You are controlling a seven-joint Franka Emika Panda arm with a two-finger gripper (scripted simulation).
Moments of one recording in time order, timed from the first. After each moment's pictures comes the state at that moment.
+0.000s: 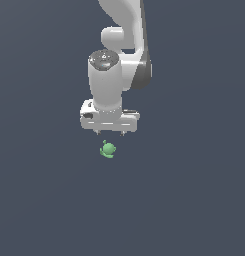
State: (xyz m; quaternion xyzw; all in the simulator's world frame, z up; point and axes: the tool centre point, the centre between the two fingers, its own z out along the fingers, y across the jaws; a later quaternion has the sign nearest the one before) arm -0.004 -0.046 0.188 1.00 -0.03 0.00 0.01
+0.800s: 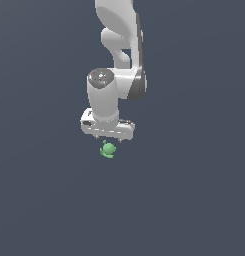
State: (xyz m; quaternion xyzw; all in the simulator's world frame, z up) arm -0.008 -0.056 0.141 1.00 -0.08 0.00 0.00
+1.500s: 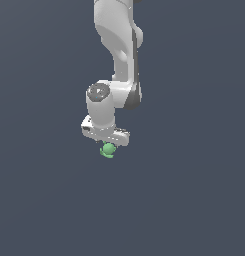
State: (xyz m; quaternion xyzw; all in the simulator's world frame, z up) arm -0.018 -0.069 0.091 0.99 -0.14 0.00 0.00
